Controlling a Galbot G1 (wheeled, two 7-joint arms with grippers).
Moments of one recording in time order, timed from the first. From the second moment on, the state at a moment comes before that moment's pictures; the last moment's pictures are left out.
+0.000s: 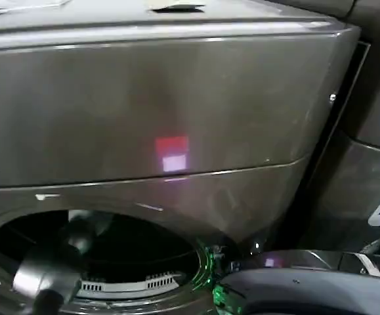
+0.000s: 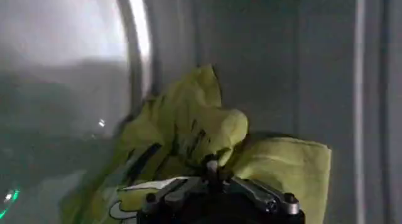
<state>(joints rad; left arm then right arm) 0.12 -1.41 -0.13 -0.53 0.52 0.00 0.71 -2.05 0.87 2.86 1.68 0.78 -0.12 -0.16</state>
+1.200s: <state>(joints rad) 0.64 -1.48 -0.41 -1.27 0.06 -0.09 -0.17 -2.05 0.87 2.86 1.67 0.73 -0.07 -0.15</state>
